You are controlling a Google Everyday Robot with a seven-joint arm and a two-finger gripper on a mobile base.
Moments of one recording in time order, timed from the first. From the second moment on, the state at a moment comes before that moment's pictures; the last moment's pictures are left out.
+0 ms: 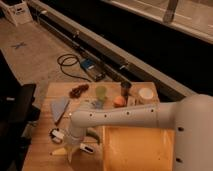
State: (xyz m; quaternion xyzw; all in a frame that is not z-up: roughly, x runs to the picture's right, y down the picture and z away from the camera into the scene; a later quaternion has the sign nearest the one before) arm -0.187 0.286 0.706 -0.33 -0.35 -0.26 0.84
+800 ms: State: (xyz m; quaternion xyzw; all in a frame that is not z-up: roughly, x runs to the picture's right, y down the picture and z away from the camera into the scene) arm -0.210 0.233 0.671 -0.28 -0.37 -0.30 0.84
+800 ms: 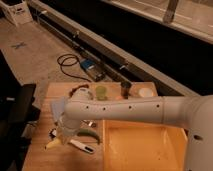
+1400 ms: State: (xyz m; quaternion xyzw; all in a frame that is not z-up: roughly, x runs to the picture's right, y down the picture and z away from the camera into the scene) arm -0.245 0.284 0.689 -0.34 -0.40 -0.31 0.79
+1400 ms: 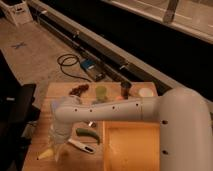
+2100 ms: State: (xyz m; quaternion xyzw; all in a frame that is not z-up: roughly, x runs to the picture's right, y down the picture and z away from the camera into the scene) arm -0.226 0.304 0.718 -0.39 -0.35 -0.29 0.80
